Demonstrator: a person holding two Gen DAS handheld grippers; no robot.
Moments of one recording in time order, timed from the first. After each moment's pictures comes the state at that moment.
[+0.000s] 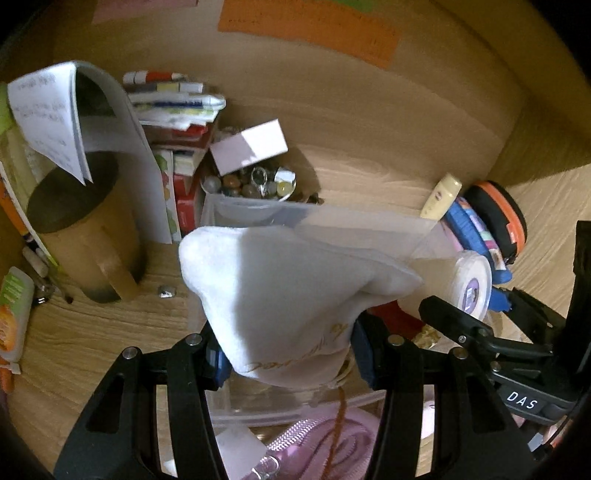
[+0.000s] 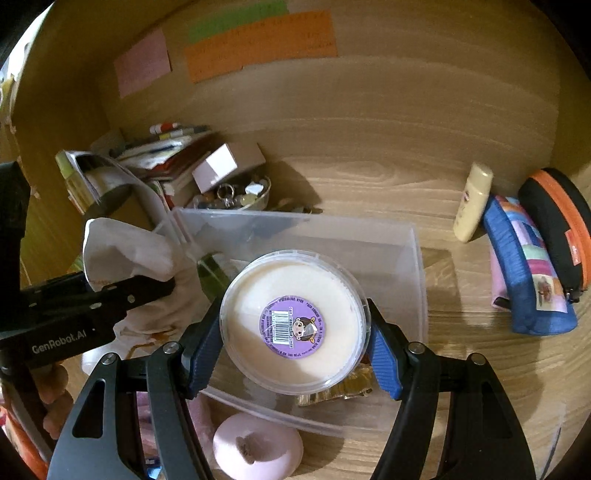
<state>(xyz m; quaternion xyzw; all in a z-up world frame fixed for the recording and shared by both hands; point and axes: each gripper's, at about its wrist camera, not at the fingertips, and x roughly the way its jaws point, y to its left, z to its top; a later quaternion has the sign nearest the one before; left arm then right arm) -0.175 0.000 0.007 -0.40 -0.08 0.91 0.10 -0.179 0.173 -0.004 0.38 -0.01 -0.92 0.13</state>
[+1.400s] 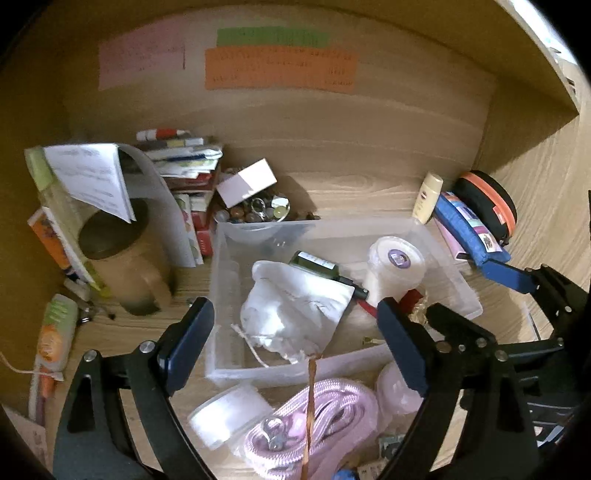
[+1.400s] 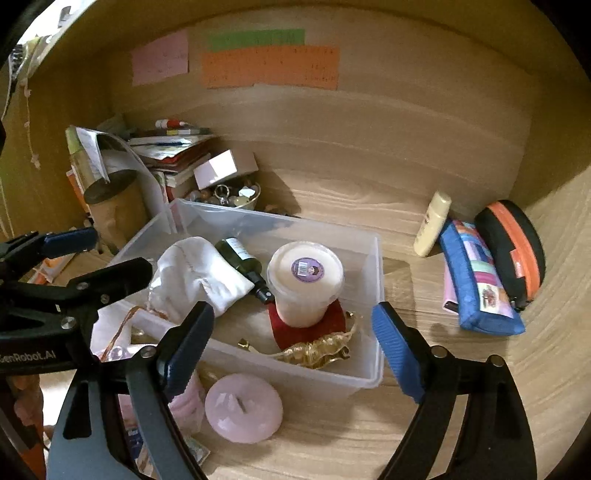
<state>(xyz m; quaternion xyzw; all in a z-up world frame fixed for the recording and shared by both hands) -0.122 0.017 0.046 -0.34 0.00 0.94 0.08 -0.128 0.167 0.024 0.34 0.06 -0.93 0.08</state>
